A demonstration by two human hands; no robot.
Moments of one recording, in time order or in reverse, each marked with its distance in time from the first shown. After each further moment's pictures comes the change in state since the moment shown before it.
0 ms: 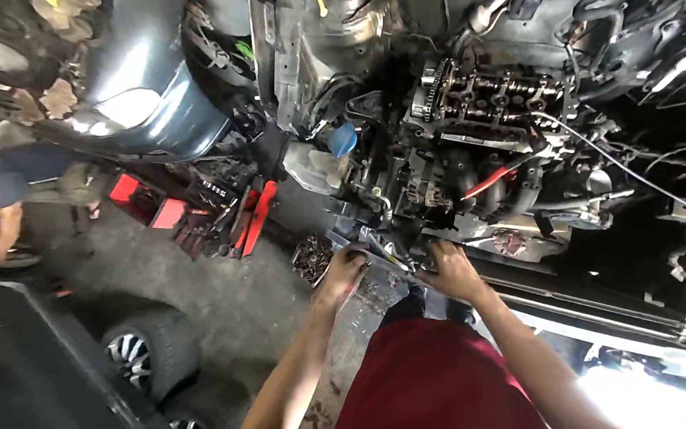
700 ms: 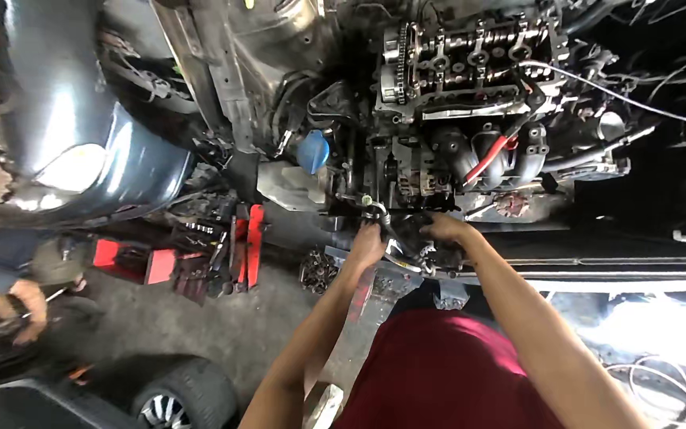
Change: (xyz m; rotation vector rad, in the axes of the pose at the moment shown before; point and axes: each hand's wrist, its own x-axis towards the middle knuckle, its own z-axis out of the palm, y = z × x) left_hand 0.117 0.019 0.033 1.046 -0.424 0.087; right_hand 0.122 0.056 0.029 0.465 -0.094 0.315
